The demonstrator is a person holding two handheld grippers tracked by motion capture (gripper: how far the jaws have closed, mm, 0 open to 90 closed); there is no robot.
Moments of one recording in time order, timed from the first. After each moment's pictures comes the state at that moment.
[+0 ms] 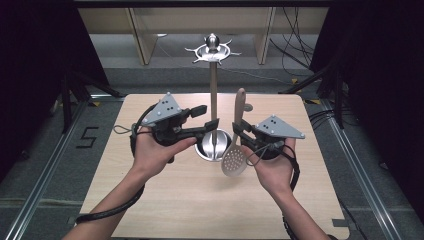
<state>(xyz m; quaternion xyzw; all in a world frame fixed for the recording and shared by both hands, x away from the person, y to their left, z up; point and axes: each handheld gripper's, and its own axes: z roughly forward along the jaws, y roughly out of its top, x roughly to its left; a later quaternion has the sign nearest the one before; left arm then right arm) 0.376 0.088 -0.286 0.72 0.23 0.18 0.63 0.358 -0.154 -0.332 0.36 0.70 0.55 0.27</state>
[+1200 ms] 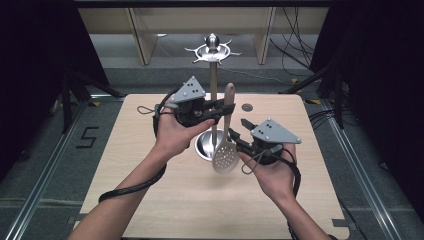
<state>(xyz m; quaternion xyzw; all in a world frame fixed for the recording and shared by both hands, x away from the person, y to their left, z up) 0.410 0.057 -0.272 0.74 0.22 0.16 0.61 0.345 -0.153 -0.330 0.32 0.73 0.51 0.31</state>
